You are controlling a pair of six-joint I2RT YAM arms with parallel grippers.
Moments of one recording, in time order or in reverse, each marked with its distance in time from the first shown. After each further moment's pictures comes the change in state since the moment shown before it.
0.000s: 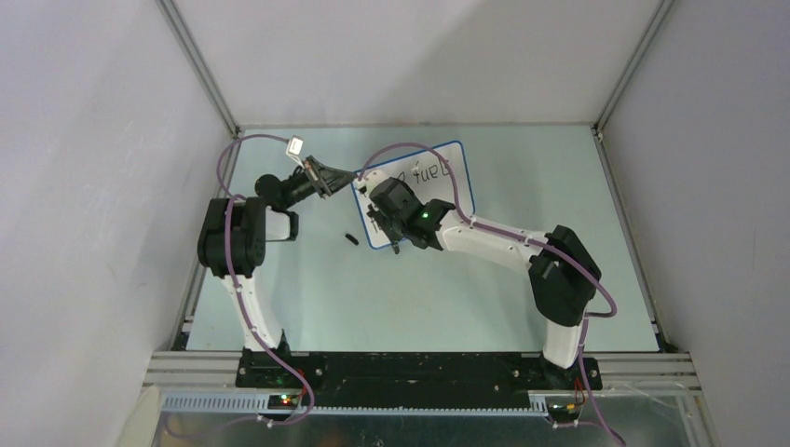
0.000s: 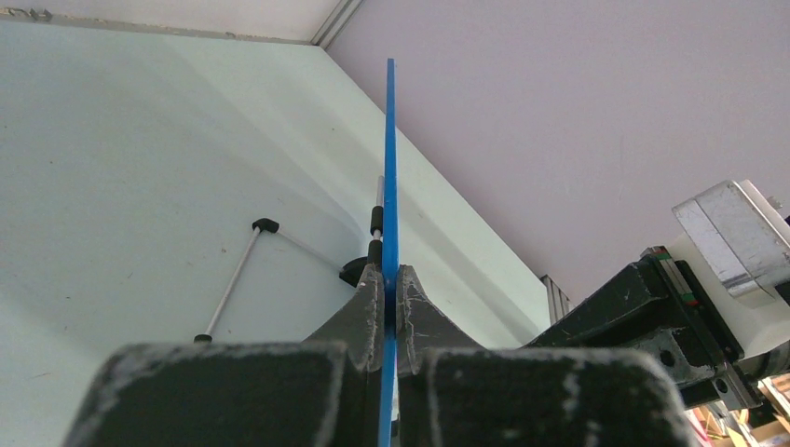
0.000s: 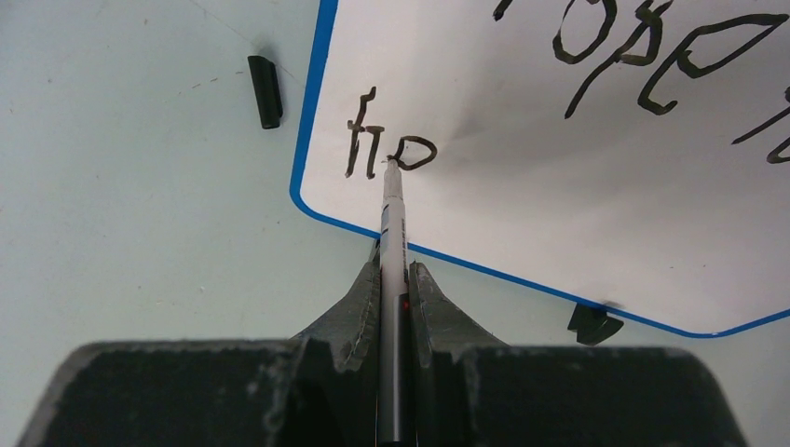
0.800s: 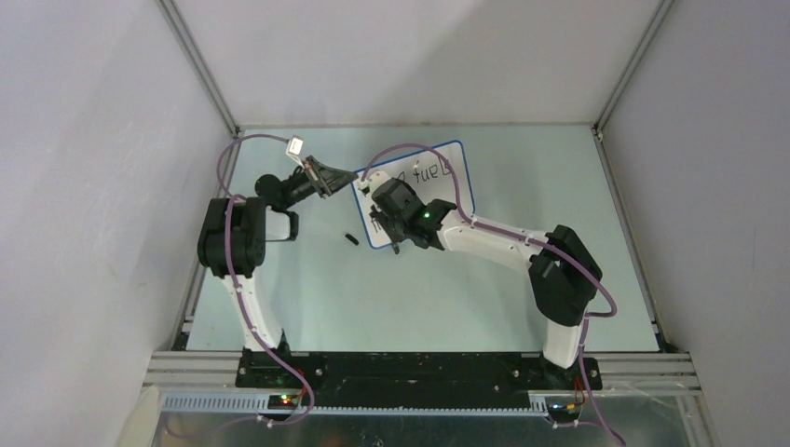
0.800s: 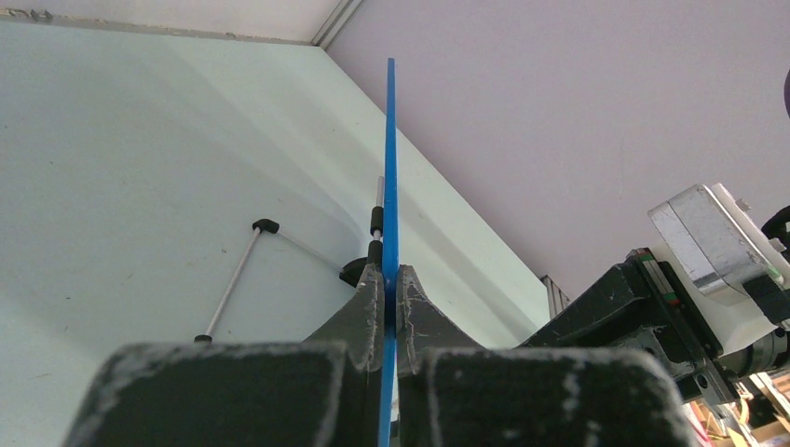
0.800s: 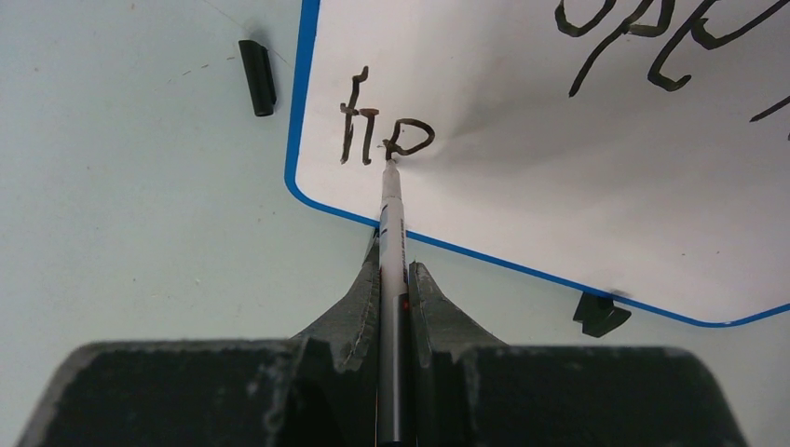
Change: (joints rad) left arm 0.000 0.000 0.000 0.000 -0.001 0.000; right arm -0.009 -0.002 -0.018 -0.007 -0.011 0.018
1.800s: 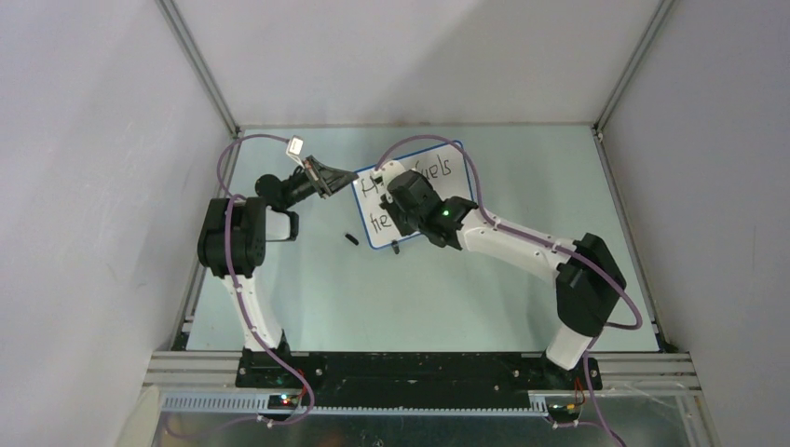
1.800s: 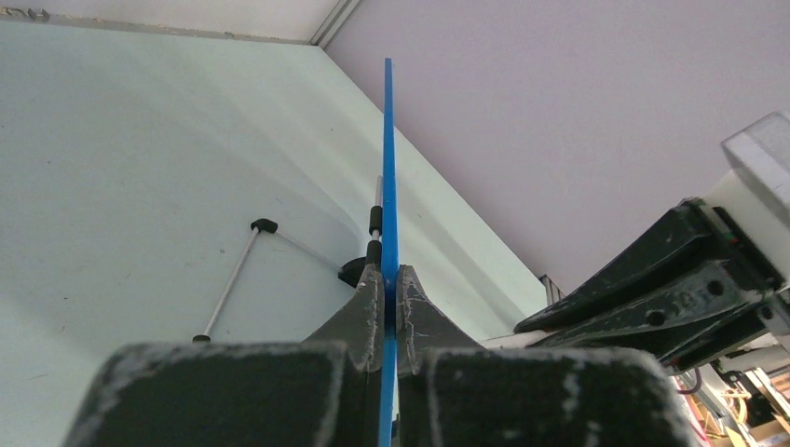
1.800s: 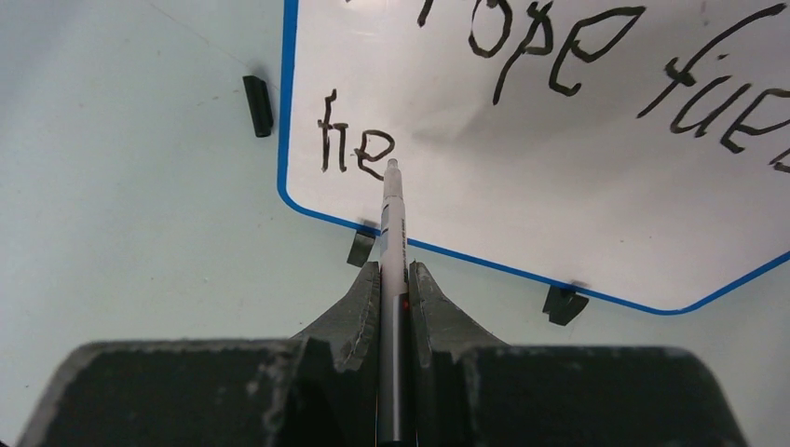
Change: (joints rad) left arm -0.001 0.000 0.000 0.000 0.001 0.000; right arm -0.027 -0.112 -0.057 0.025 -0.016 -0.002
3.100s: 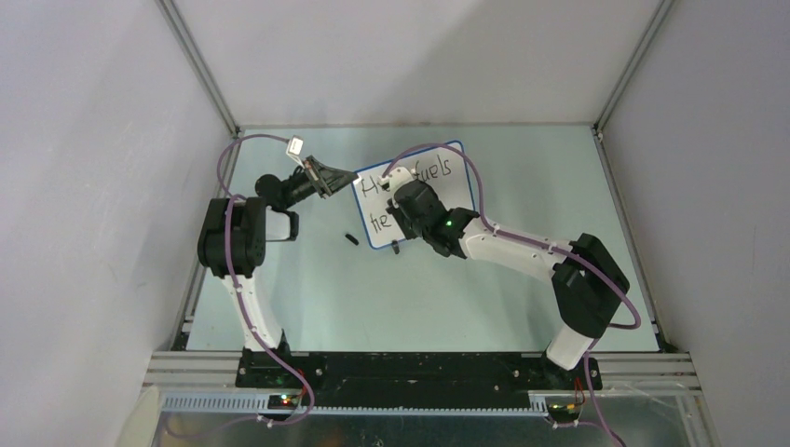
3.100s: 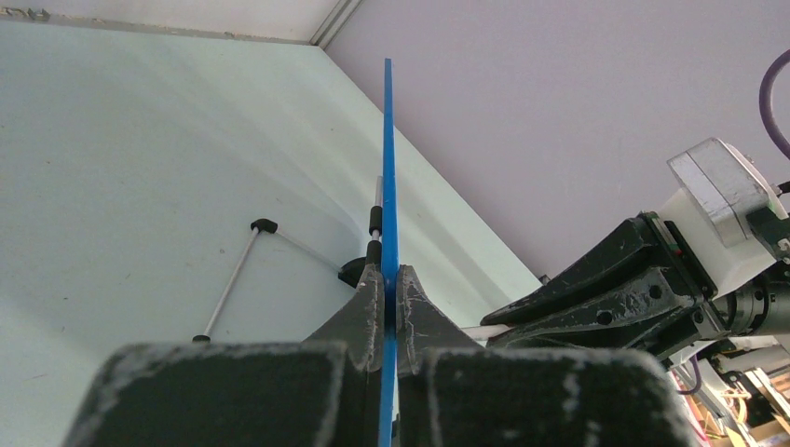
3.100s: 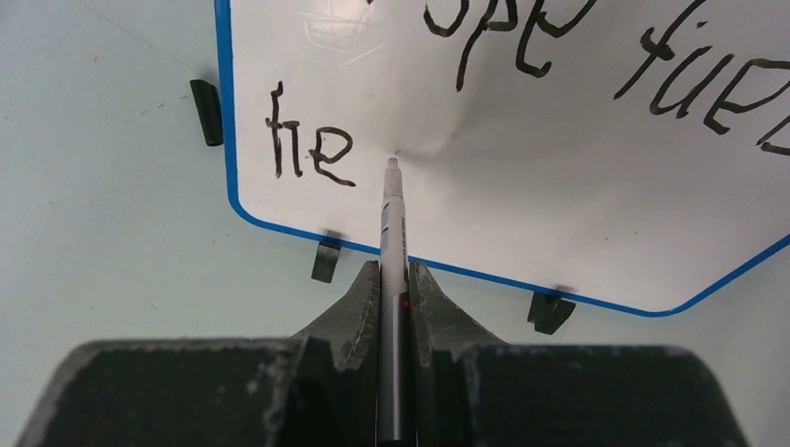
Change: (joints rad) left arm 0.000 0.000 0.000 0.000 0.000 0.000; right arm -0.011 -0.032 -0.145 0.173 0.053 -0.018
